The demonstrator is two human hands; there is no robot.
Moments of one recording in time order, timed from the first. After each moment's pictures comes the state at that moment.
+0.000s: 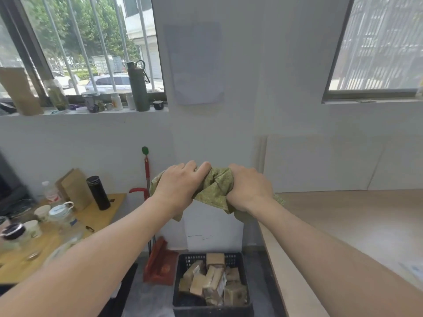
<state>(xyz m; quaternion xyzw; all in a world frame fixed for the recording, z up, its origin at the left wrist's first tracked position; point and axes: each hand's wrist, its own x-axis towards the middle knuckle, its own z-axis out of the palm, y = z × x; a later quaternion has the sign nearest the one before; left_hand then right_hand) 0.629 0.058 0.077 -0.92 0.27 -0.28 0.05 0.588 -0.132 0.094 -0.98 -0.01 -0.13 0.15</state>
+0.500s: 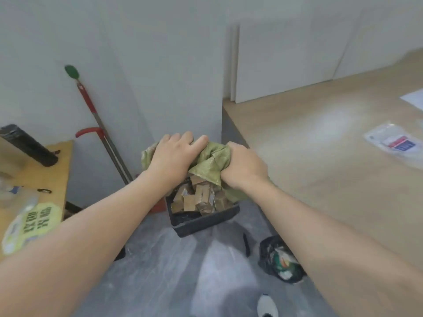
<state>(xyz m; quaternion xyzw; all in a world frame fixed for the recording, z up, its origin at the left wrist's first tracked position) 0.664 0.093 -0.097 -0.89 0.43 -0.15 0.03 0.566 -0.068 -0.087 -0.94 0.21 -0.01 0.25</state>
